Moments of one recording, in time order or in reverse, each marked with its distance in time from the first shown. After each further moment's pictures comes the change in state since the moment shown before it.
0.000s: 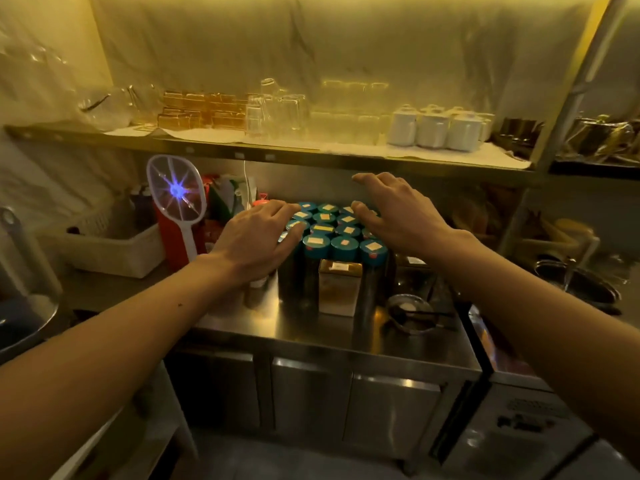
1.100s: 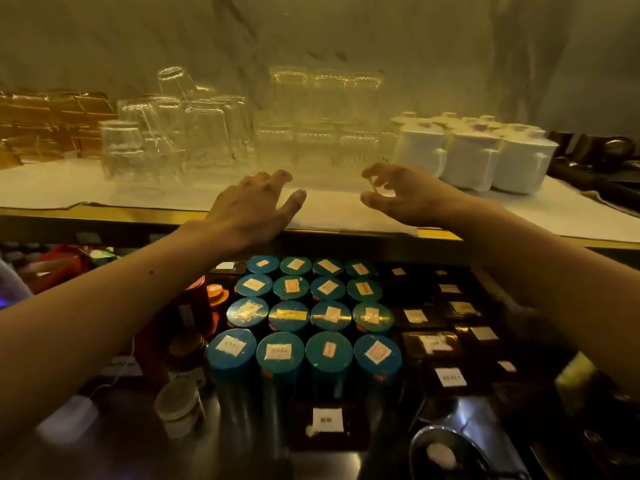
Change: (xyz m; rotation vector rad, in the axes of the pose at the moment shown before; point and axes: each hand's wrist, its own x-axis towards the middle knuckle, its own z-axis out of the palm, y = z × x) left_hand 0.416 -0.151 0.196 -0.081 -0.095 -0.058; right_hand 0.350 0.254 0.150 0.110 -0.217 0.266
